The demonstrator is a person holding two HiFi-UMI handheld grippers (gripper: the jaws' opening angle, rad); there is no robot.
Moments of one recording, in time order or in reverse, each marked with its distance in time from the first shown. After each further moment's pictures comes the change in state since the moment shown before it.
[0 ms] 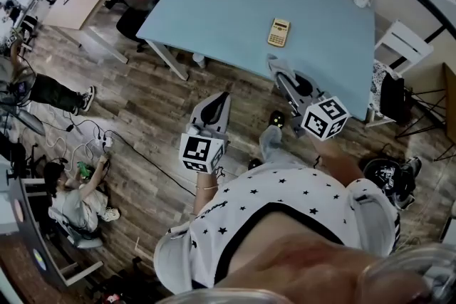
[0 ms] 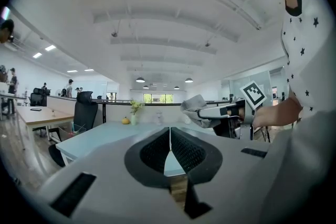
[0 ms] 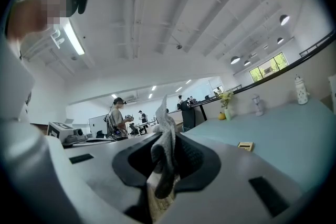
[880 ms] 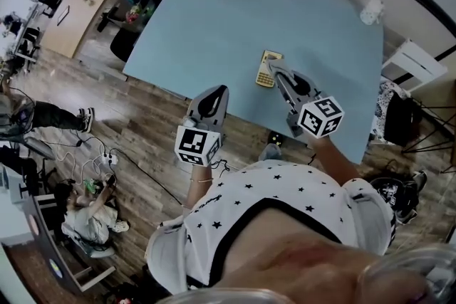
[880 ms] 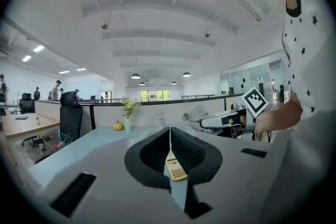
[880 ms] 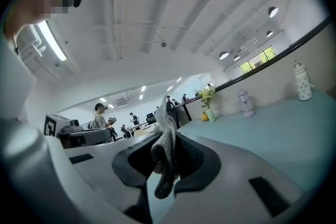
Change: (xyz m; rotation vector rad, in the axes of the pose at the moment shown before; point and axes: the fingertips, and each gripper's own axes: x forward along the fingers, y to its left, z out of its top) left arm 0.210 0.056 0.030 0.052 0.057 -0.030; right arm 0.088 -0.195 0.028 0.091 0.013 -0.067
